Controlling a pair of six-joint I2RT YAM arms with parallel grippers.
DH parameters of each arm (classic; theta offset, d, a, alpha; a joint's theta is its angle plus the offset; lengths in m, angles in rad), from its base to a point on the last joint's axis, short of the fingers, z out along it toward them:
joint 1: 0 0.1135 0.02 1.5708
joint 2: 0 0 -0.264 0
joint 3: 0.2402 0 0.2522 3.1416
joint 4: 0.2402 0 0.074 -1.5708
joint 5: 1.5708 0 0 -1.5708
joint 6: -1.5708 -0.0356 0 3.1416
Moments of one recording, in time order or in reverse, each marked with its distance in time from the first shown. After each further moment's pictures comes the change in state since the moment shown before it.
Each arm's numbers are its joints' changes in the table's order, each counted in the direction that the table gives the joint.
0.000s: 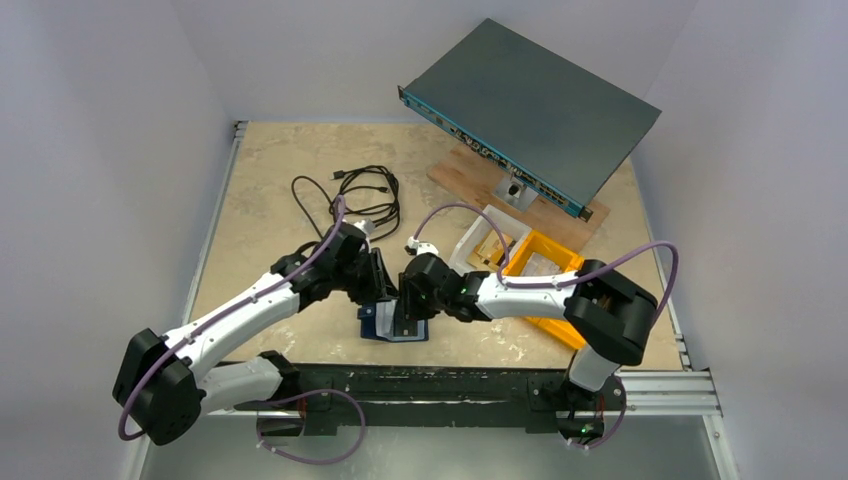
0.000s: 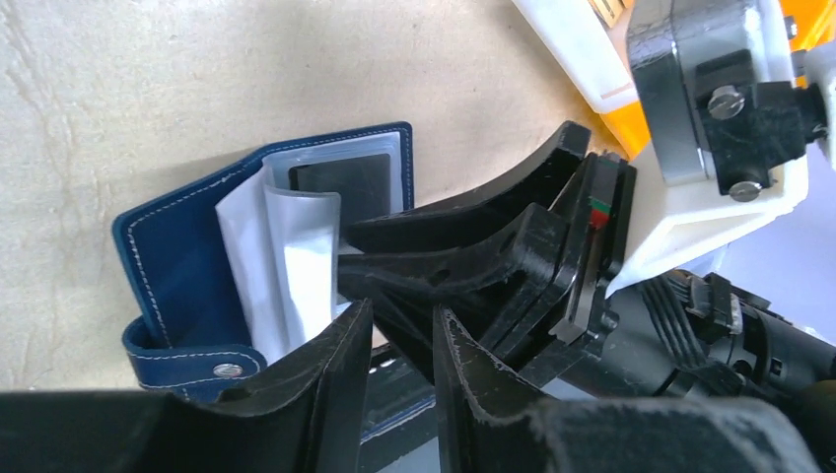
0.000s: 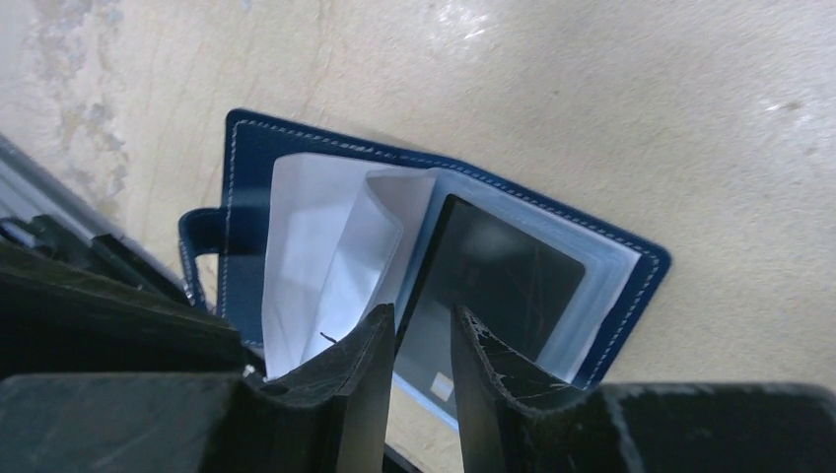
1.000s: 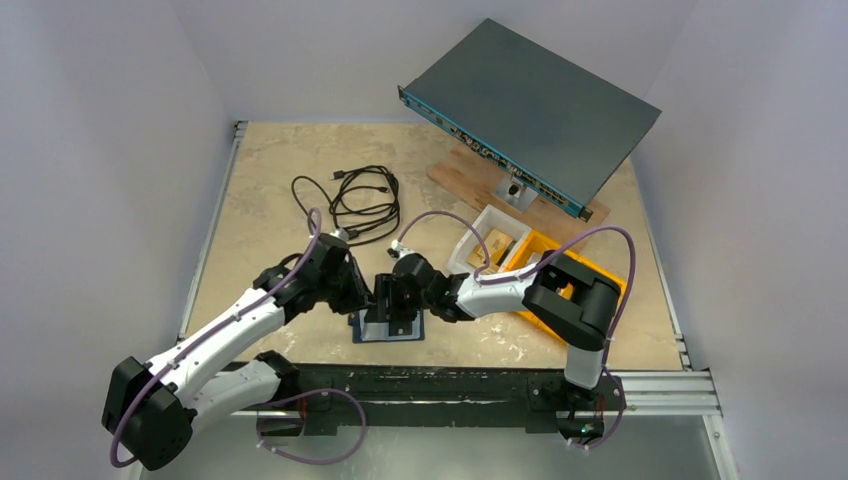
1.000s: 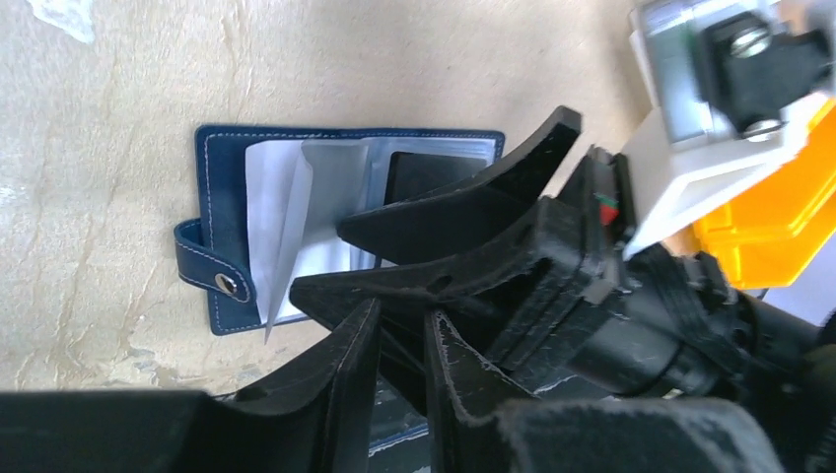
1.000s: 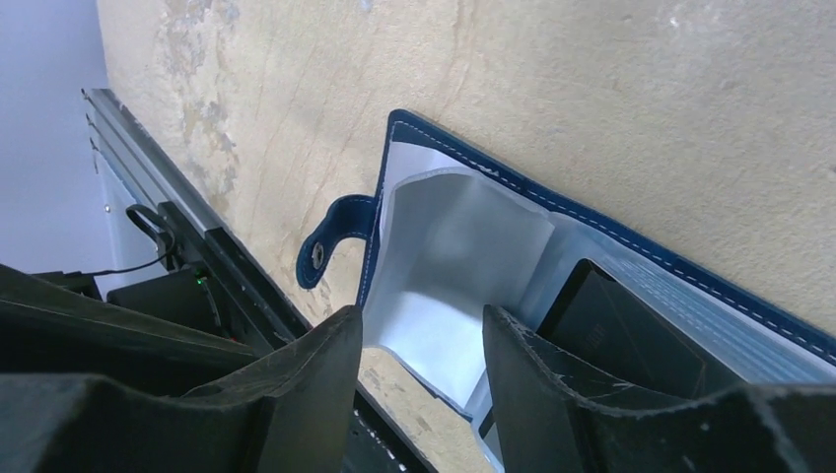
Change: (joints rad) left arm 0.056 0.132 -0.066 0.121 -0.105 0.072; right arm 0.002 -0.181 0.027 -0.300 -0.201 -0.108
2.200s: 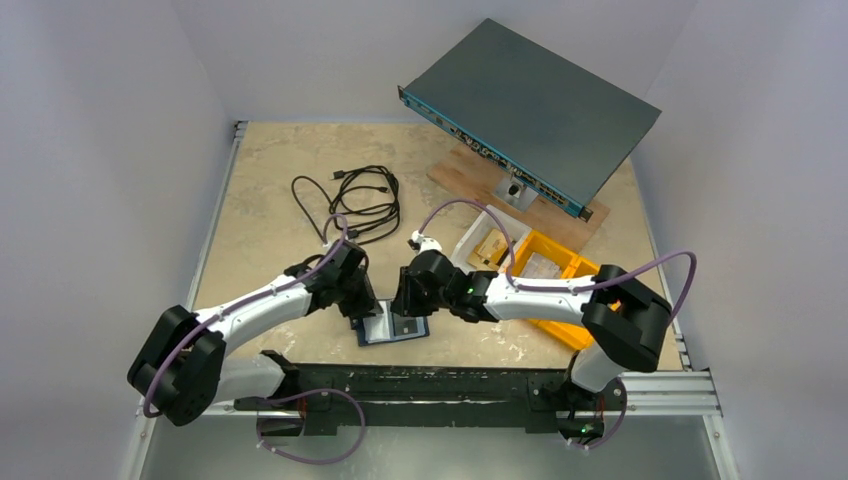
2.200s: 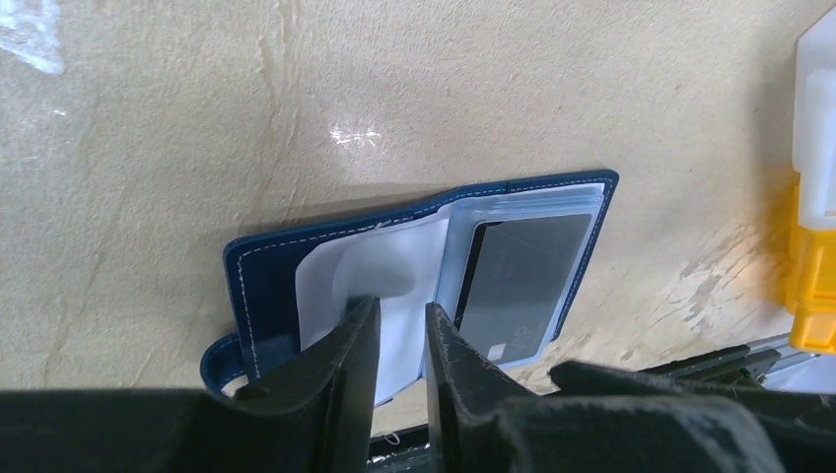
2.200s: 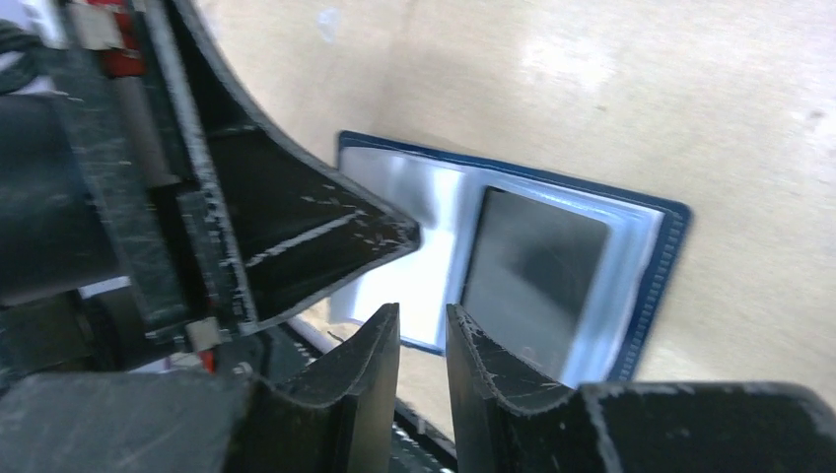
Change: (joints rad) left arm -0.001 -0.242 -0.101 -0.207 0.000 0.027; right arm 0.003 0.261 -0.048 0.225 0.177 0.045
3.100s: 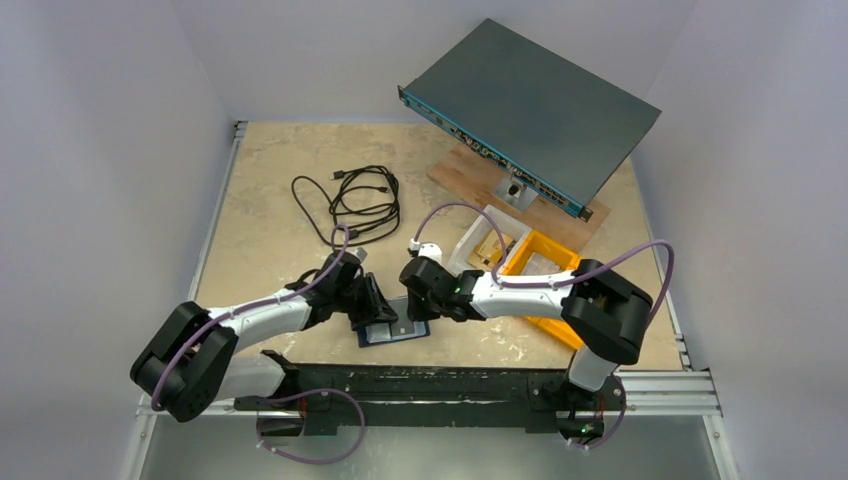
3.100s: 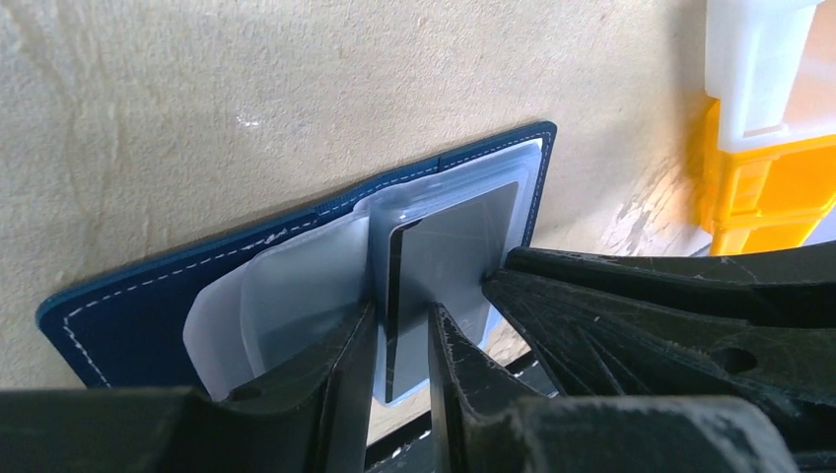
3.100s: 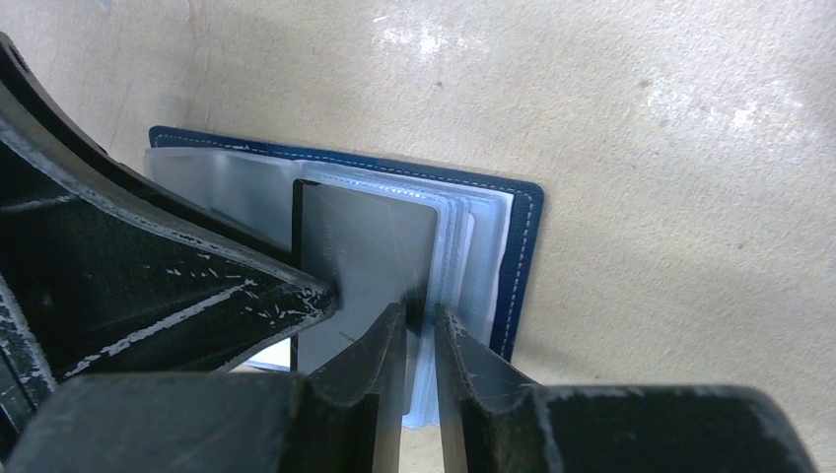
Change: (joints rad) left arm 0.005 -0.032 -0.169 -0.354 0.207 0.023; right arm 0.014 -0.092 0.050 0.211 0.150 0.075
